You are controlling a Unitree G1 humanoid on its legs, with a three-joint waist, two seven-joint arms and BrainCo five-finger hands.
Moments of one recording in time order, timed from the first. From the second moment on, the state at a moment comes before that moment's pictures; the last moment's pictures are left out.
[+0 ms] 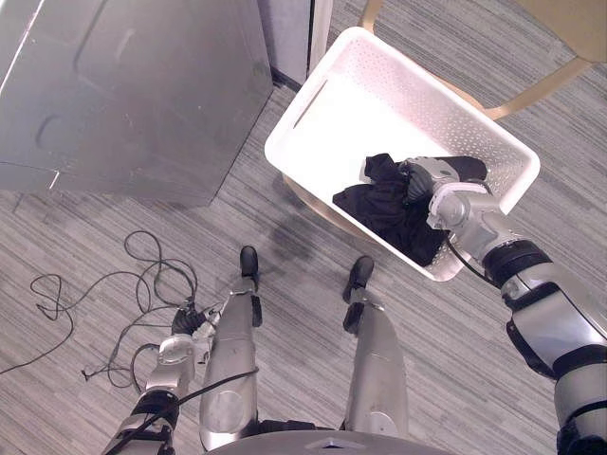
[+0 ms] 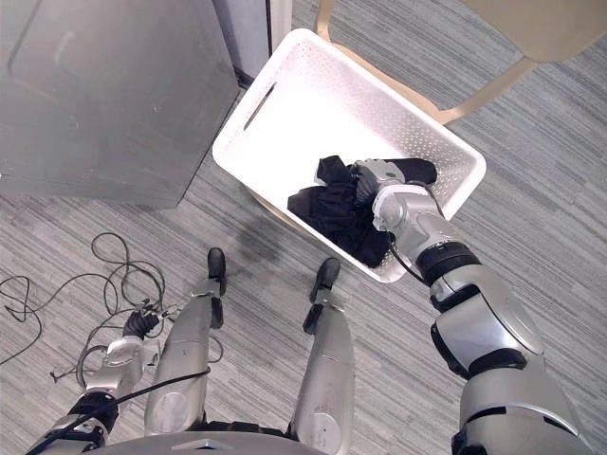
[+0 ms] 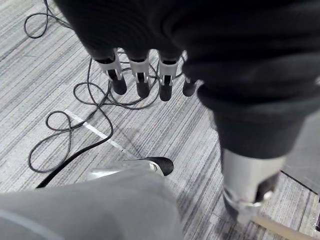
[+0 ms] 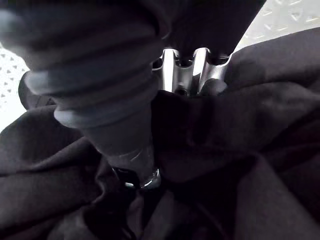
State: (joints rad) left arm -0.14 0.14 0.00 0.84 -0.20 0.00 0.17; right arm -0.91 -0.74 0.62 0.76 -0.38 -0.01 0.01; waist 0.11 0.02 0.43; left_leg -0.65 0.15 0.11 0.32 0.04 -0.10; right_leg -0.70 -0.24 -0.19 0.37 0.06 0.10
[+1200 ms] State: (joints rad) left arm -0.17 0.01 0.04 0.83 -0.31 0.00 0.25; right arm -0.99 -0.23 -0.19 0.17 0.94 -0.30 -0.39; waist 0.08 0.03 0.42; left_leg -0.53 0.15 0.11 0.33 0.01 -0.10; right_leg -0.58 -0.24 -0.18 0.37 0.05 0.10
